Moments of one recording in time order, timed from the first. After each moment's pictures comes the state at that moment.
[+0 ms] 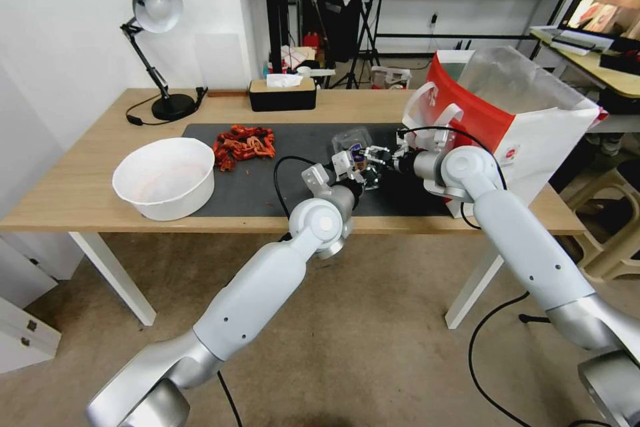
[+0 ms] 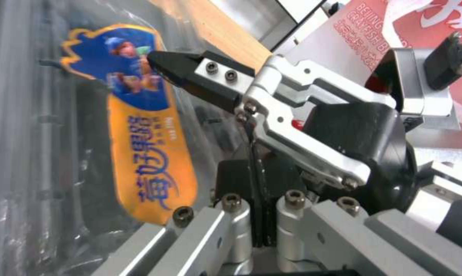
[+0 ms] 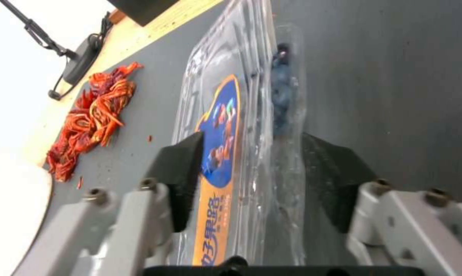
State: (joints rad) left arm 0.57 -1.42 0.21 -1.51 -1.31 0.16 -0.42; right arm -0.43 1.06 0.03 1.38 1.46 -0.73 0.22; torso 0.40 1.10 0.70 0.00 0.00
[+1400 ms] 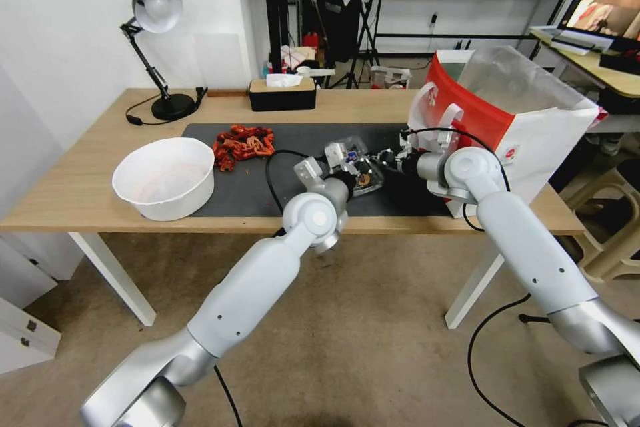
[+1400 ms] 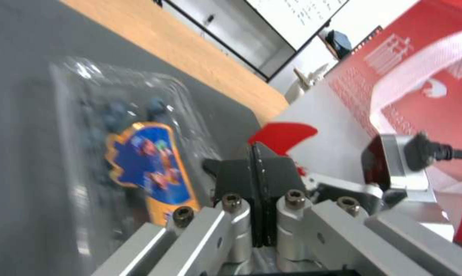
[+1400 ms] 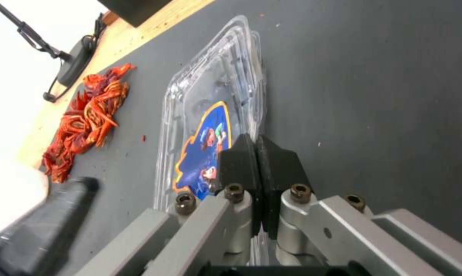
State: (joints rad) left arm 0.57 -1.39 0.17 -1.55 -1.30 0.15 -0.42; right arm -0.44 1.05 0.06 1.39 1.47 -0.73 0.25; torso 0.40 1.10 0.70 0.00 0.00
